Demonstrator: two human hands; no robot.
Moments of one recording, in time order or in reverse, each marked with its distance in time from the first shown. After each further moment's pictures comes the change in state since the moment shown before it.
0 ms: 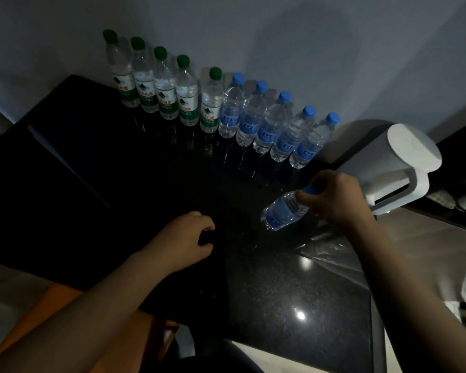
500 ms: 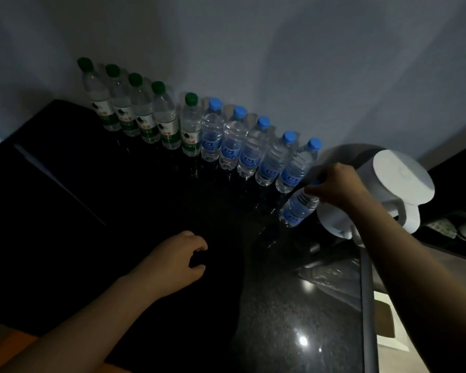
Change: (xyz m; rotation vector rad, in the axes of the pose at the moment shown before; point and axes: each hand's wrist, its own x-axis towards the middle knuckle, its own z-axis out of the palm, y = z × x) left_hand 0.052 0.044 -0.001 -0.016 -0.035 0.002; right_hand 0.125 0.065 -0.043 -0.154 -0.061 0.062
